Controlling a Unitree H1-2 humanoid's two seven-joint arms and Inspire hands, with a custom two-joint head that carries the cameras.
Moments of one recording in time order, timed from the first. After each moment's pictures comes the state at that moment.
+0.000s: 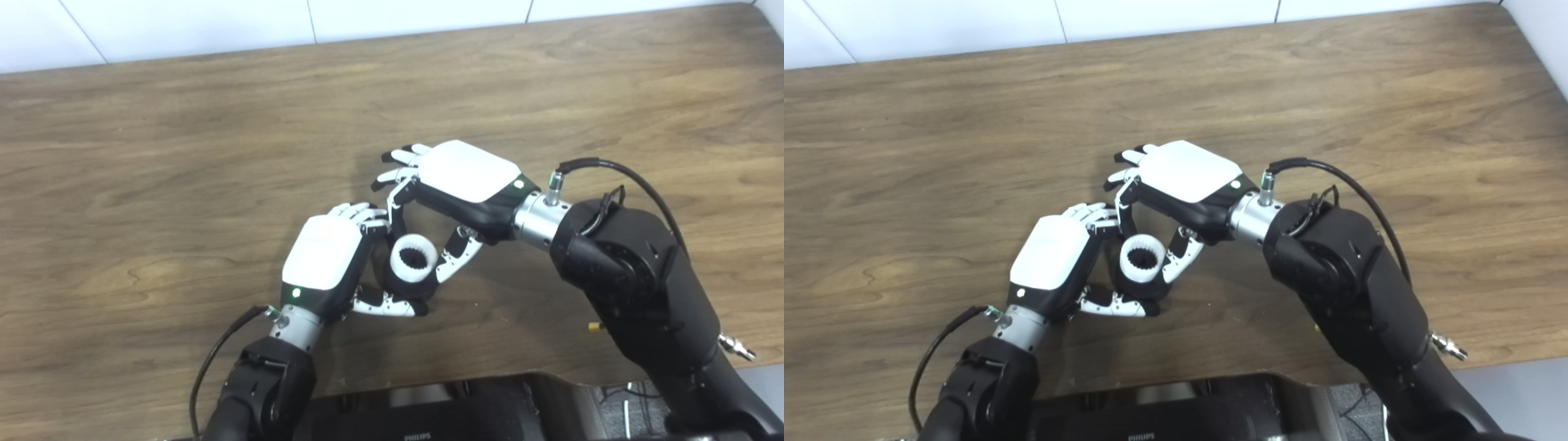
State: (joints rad) left arm 0.13 0.13 -0.47 -0.35 1.10 0.06 -0.18; right arm -0.23 -0.31 0.38 -0.65 -0.88 0.18 0.87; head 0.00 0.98
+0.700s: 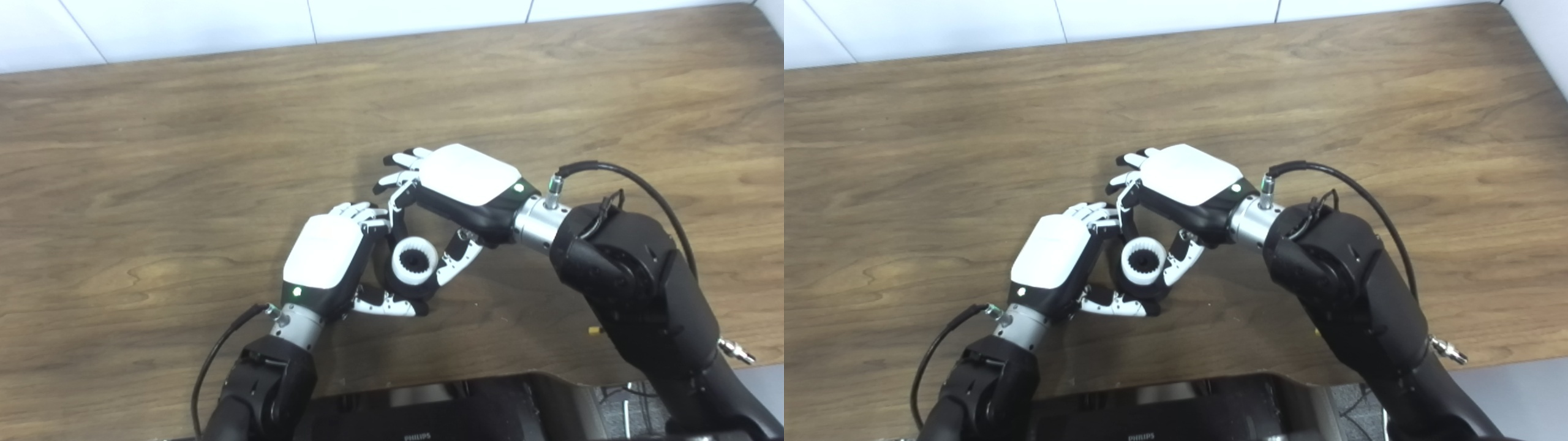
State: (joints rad) left arm 0.13 0.12 -0.47 -0.36 1.10 0.07 -0.20; right arm -0.21 -0.31 0.38 -0.65 -0.89 0.17 0.87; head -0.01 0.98
